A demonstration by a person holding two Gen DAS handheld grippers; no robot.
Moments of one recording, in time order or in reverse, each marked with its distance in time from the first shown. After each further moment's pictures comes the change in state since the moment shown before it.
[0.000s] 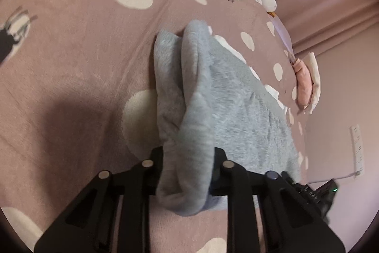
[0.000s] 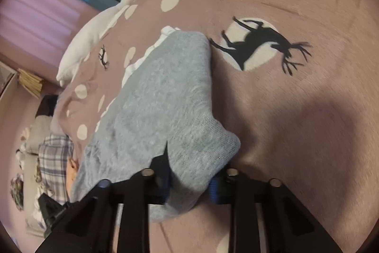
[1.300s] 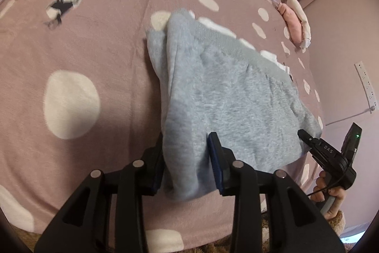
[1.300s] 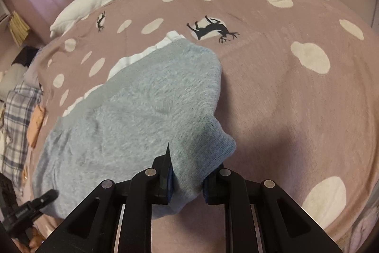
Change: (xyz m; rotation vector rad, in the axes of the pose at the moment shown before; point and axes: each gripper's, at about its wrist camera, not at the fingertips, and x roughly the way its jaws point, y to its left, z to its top) left arm -0.087 -0.001 -0.118 0.223 0.108 0.085; right arm -0.082 -0.002 -0.071 -0.226 0.015 -0.265
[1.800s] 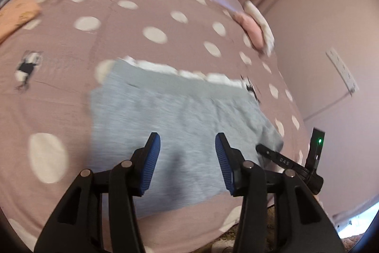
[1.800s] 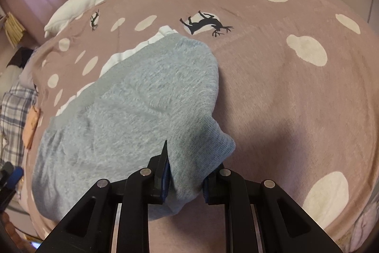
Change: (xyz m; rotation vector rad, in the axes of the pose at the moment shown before) left arm -0.014 -0.065 0.021 0.169 -0.080 -0.141; right arm 0.003 -0.001 -0.005 0.007 0.006 -0.028
